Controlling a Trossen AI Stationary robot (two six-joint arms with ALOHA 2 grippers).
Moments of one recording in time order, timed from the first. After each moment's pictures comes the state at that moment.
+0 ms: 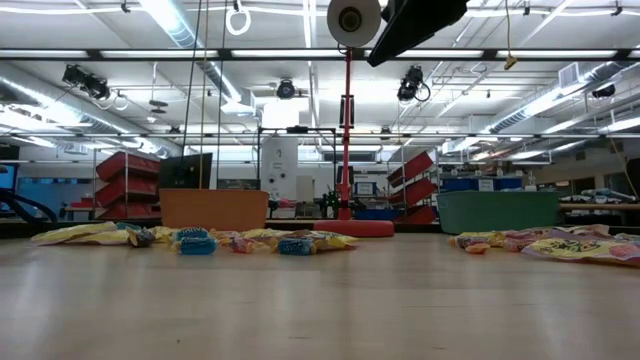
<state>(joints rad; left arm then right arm) -1.11 1.90 1.45 -1.16 -0.08 -1.44 0.25 1.53 1.26 -0.58 0.22 -0.04</state>
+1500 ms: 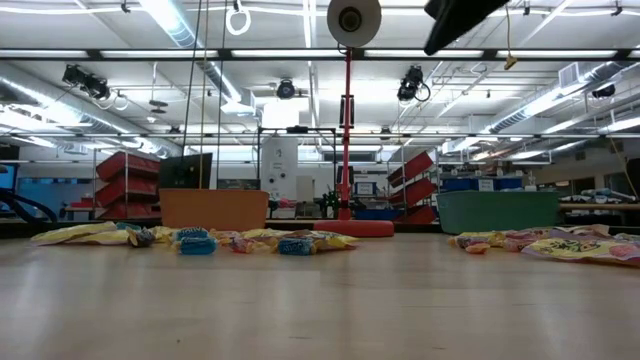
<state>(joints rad) -1.11 1.89 1.81 -1.56 -0.50 -1.30 0.27 1.39 1.26 -0.84 0.22 0.08</state>
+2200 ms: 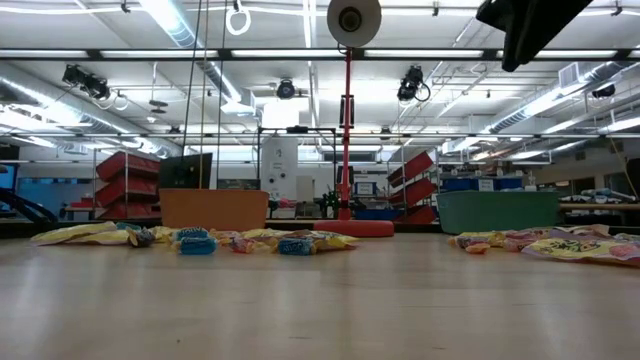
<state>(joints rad) -0.79 1.86 1.83 -1.56 -0.91 -0.65 0.41 1.38 1.26 -1.13 0.25 0.32</state>
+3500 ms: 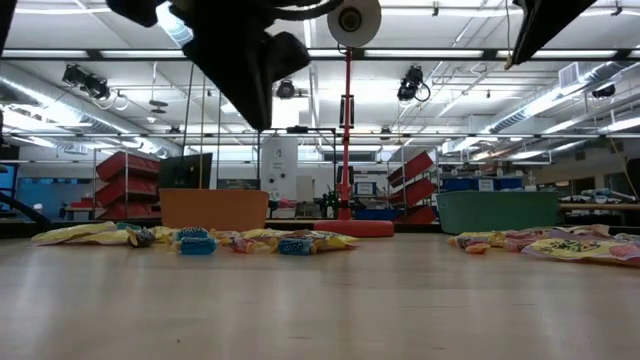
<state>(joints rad) -0.31 1.80 1.46 -0.87 -0.12 0.07 0.45 1.27 1.26 -1.37 0.54 0.61</state>
